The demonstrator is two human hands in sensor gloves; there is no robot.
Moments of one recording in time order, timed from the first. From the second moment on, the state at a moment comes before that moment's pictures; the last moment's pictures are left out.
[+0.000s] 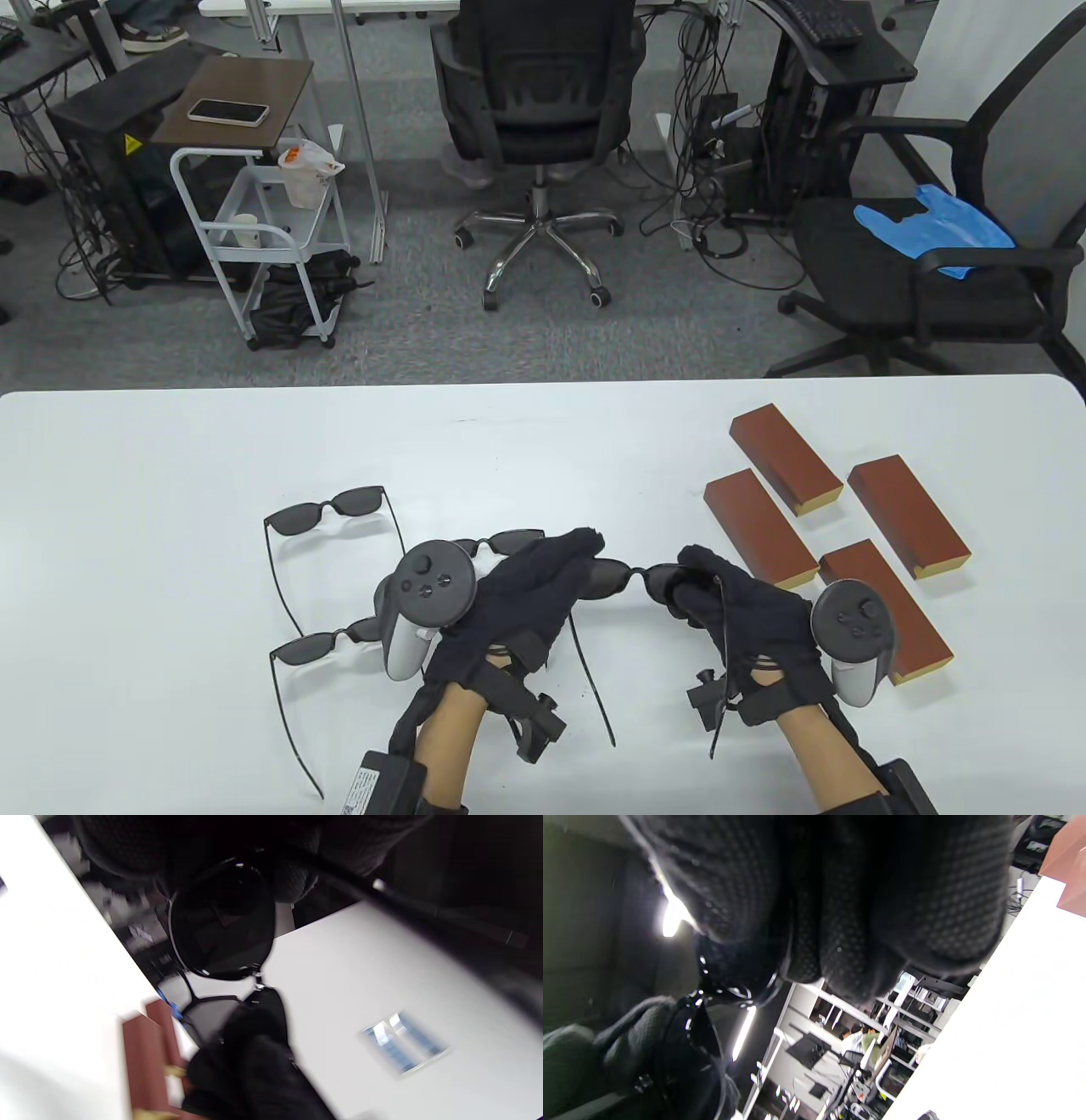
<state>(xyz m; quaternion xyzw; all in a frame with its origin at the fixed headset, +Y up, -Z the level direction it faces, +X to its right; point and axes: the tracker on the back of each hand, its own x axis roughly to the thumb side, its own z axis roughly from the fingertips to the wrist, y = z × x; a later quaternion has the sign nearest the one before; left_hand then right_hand) -0.100 -0.646 -0.311 -0.06 -0.20 0.60 0.77 0.212 -0.689 -0.311 0.08 -0.14 0.80 0.58</state>
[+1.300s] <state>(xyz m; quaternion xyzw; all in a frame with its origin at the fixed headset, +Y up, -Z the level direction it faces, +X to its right) -0.096 -0.698 -0.299 -0.05 -0.01 0.73 0.69 0.198 -0.703 -0.309 0.16 -0.07 0.67 0.73</state>
